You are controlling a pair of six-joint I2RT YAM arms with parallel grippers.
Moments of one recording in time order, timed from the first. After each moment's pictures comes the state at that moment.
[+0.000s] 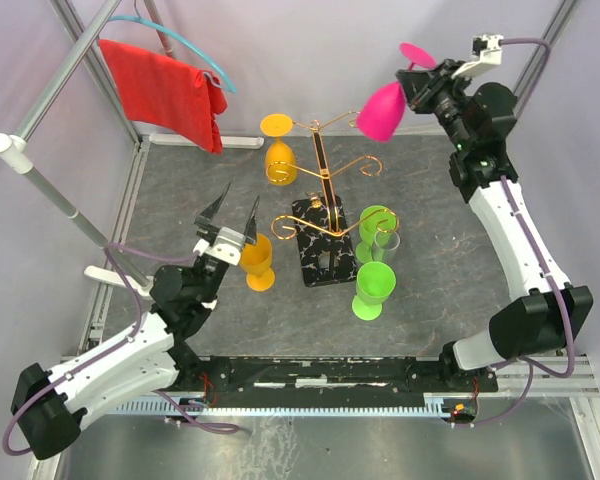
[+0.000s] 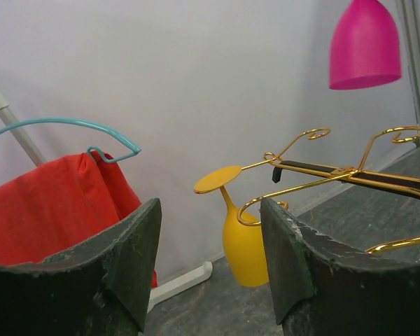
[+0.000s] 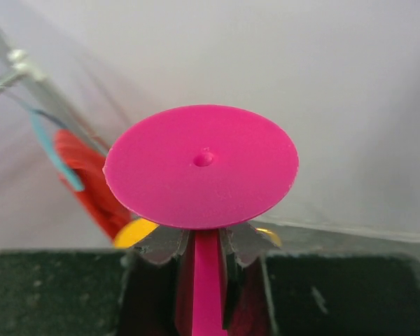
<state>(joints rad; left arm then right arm) -0.79 0.76 0.45 0.86 -0.24 0.61 0.20 1.48 1.55 0.17 -0.23 0.51</state>
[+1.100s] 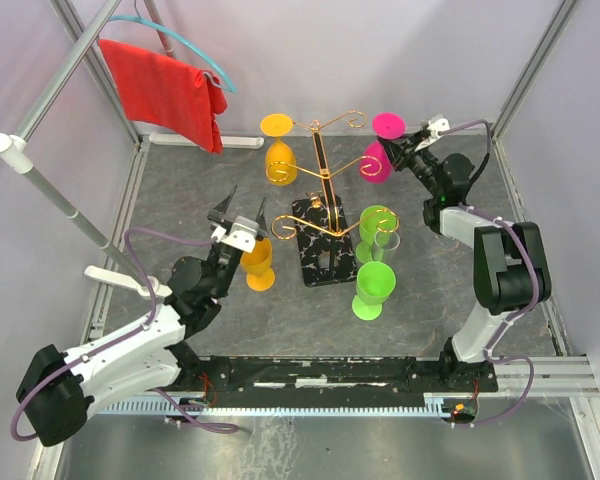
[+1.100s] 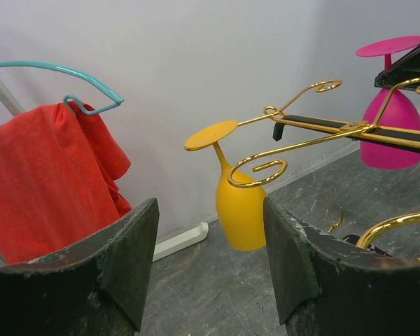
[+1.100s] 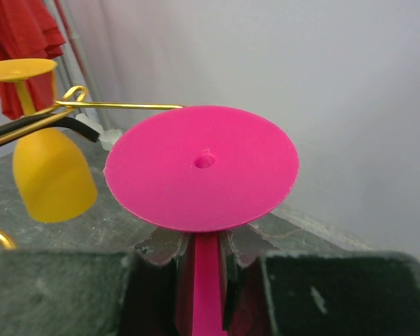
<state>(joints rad) -0.79 0.88 0.45 0.87 -0.35 0.56 0.09 1.76 0.98 1.07 -0.54 0.16</state>
